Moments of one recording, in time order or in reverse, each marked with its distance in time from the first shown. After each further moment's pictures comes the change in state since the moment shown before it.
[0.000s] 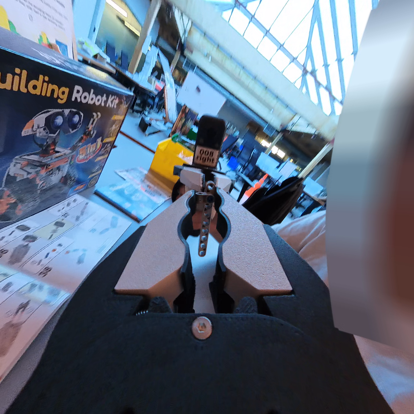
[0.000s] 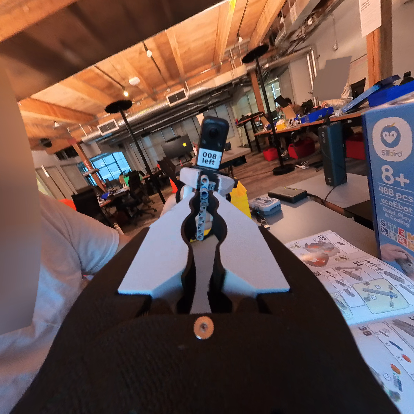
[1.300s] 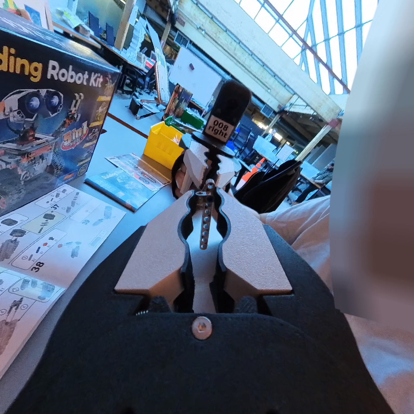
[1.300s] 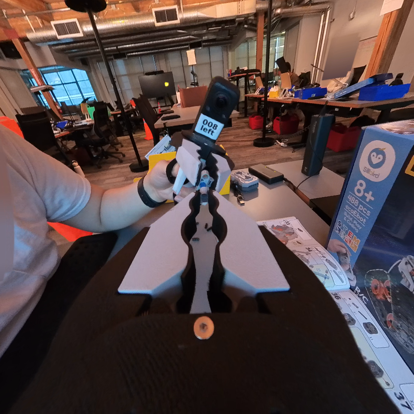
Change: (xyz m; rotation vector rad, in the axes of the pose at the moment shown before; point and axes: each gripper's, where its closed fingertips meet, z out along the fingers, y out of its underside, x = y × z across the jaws) left arm 0.003 0.015 0.008 -0.080 0.025 -0.007; right arm -0.005 0.011 -0.009 -0.237 0.043 -0.253
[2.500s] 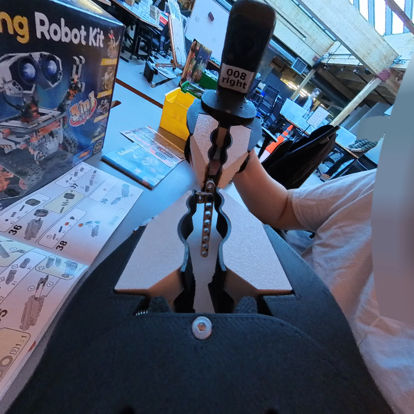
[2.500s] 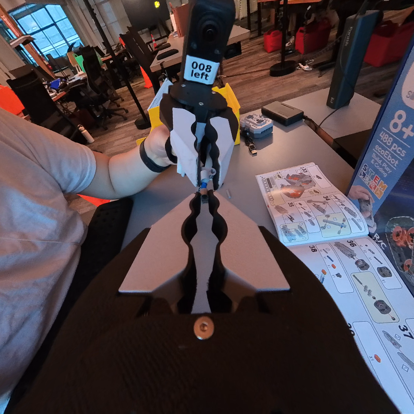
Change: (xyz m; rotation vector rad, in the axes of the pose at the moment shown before) left arm -0.014 0.028 0.010 -0.153 -0.099 0.070; right arm 0.000 0.034 -0.008 -0.271 -0.024 0.139
